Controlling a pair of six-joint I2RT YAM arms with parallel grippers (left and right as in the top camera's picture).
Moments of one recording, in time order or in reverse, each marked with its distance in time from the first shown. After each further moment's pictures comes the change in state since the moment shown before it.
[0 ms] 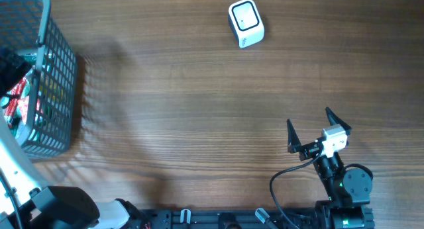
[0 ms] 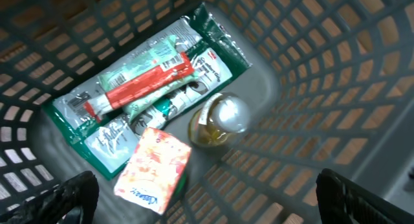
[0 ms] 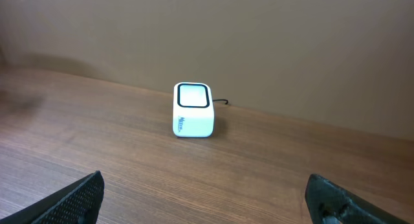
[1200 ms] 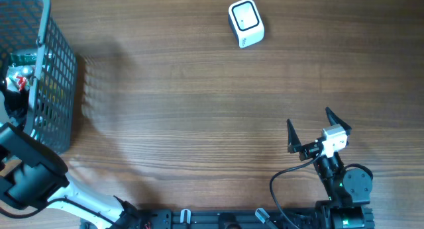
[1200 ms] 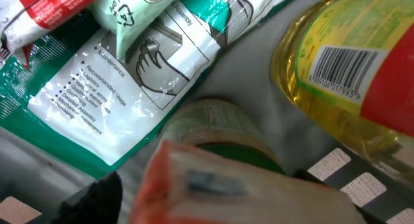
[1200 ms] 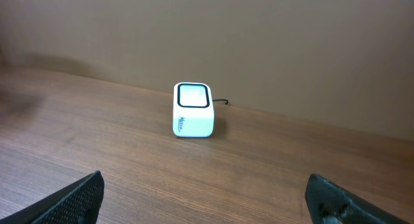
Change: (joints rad) left arm 0.077 0.384 -0.081 -0.051 0.003 0.173; right arm 0.000 0.000 0.000 0.000 0.000 0.000
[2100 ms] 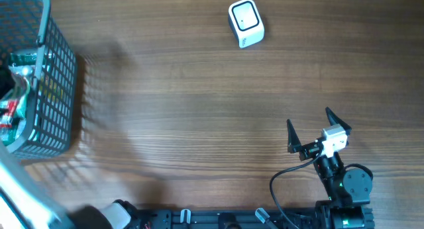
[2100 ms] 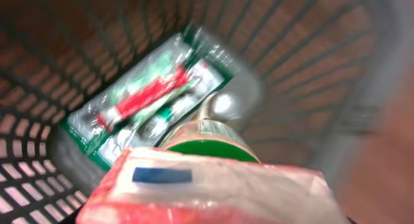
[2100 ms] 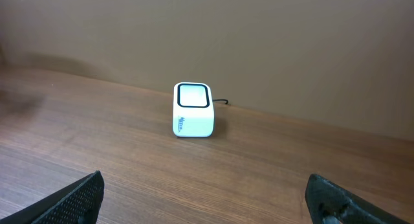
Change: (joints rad) left arm 0.001 -0.539 0.070 0.041 0.129 -0.052; right arm 0.000 0.000 0.000 0.000 0.000 0.000
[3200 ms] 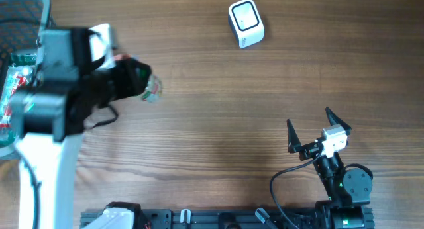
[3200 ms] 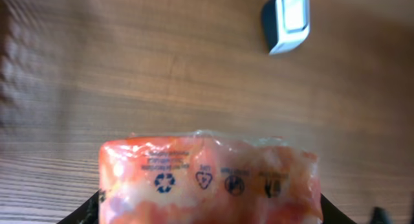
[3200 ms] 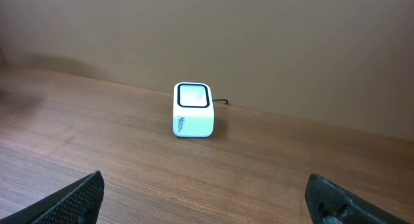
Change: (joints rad) left arm -0.861 -0.114 0.011 -0.269 -0.004 -0.215; right arm 0.000 0.000 0.000 0.000 0.000 0.000
